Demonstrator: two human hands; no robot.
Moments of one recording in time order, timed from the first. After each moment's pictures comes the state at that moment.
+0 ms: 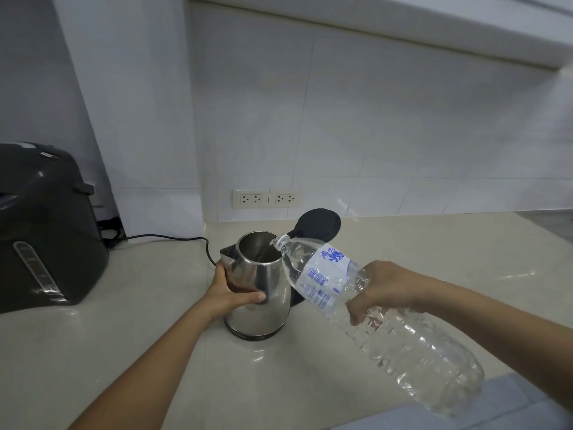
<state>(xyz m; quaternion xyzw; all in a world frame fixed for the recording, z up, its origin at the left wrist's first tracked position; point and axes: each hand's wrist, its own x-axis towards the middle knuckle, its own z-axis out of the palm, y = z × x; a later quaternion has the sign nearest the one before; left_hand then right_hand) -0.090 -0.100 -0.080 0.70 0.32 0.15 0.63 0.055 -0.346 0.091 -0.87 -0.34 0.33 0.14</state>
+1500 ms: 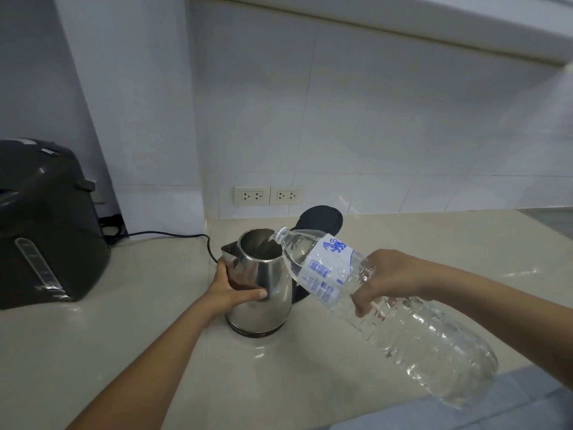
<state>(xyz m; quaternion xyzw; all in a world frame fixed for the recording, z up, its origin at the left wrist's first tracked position) -0.092 -0.100 -0.079 0.71 0.32 0.14 0.62 0.059 -0.342 0.104 -0.87 -0.36 0.32 0.12</state>
